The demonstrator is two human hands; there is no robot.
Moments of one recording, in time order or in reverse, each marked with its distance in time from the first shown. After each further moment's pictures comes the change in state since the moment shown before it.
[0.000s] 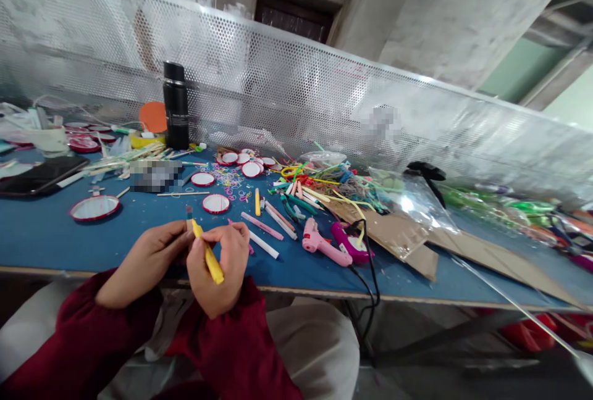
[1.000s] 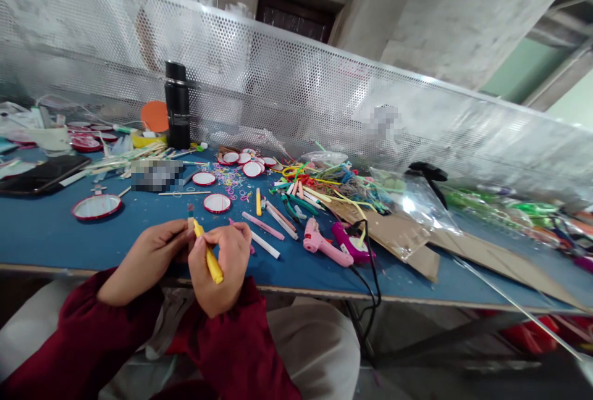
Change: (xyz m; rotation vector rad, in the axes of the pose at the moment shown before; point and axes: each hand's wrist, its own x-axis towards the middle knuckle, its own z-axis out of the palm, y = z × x) left_hand 0.002 -0.003 0.001 -0.034 0.020 -0.034; right_hand -0.001 0.001 0.000 -0.032 -0.029 -0.010
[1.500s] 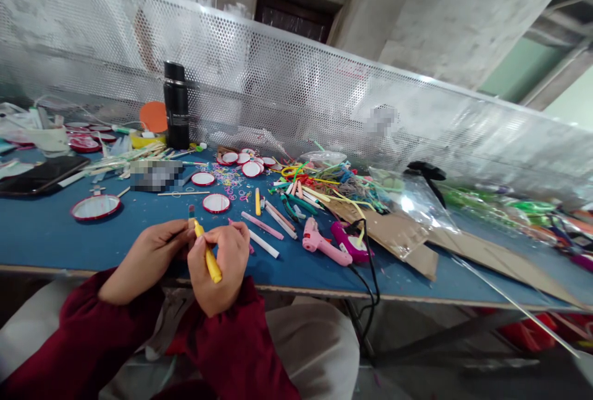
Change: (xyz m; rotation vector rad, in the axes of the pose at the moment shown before) left_hand 0.001 -0.001 0.000 0.069 0.013 0.037; right_hand -0.002 0.001 0.001 -0.032 0.013 0.004
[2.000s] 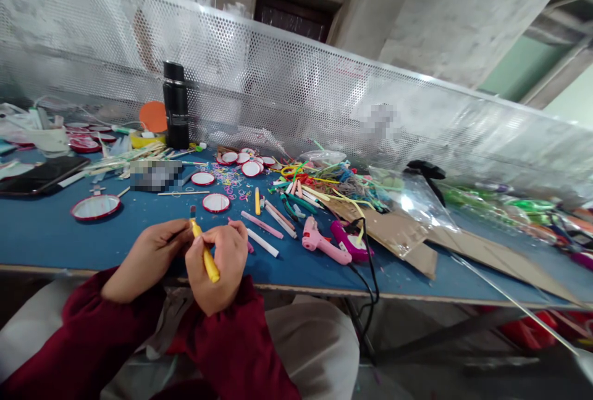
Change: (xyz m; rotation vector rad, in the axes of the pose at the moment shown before) left_hand 0.000 -0.004 0.000 0.064 0.032 0.027; right_hand 0.000 0.000 0.001 -0.010 -0.025 -0.020
